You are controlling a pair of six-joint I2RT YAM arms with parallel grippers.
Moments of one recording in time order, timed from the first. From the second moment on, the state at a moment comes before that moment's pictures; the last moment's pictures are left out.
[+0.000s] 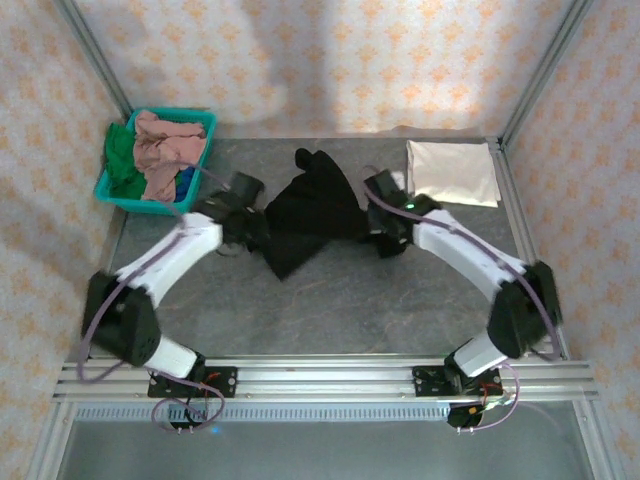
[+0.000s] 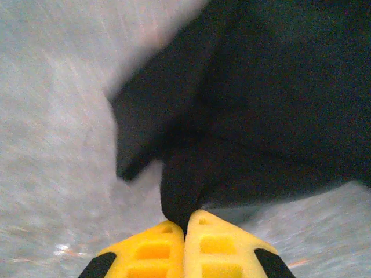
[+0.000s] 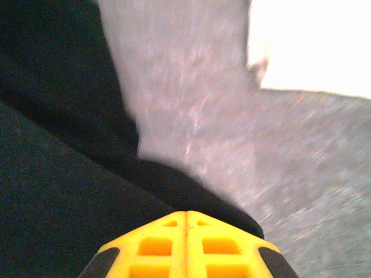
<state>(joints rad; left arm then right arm) -0.30 1.42 1.22 -0.81 -0.09 -0.59 0.56 1.46 1.27 -0.74 0.43 0.41</state>
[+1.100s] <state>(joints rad) -0.38 1.50 1.38 -0.90 -0.20 -0.50 0.35 1.51 1.24 -0.92 0.41 0.55</state>
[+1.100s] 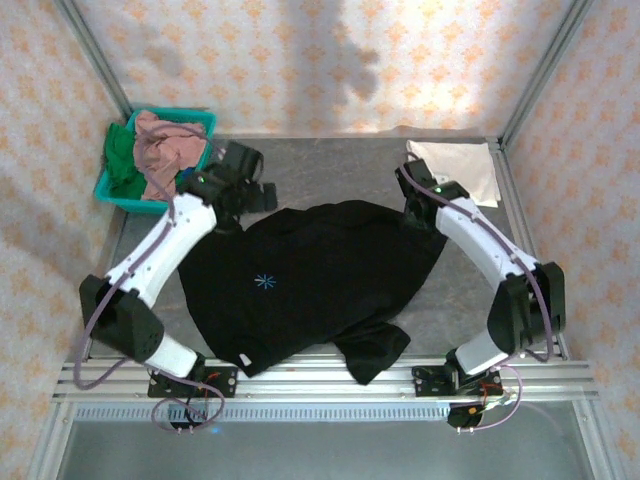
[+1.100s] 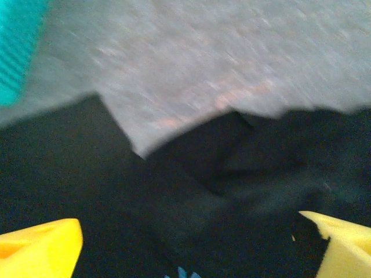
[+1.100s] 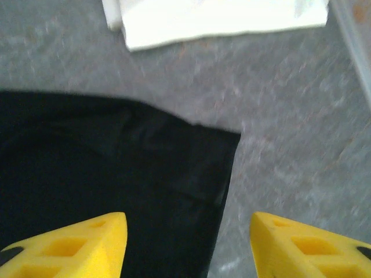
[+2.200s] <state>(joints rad) -0.32 2.76 2.71 -0.89 0.05 -0.38 0.63 1.75 1.09 -0.67 0.03 0.73</state>
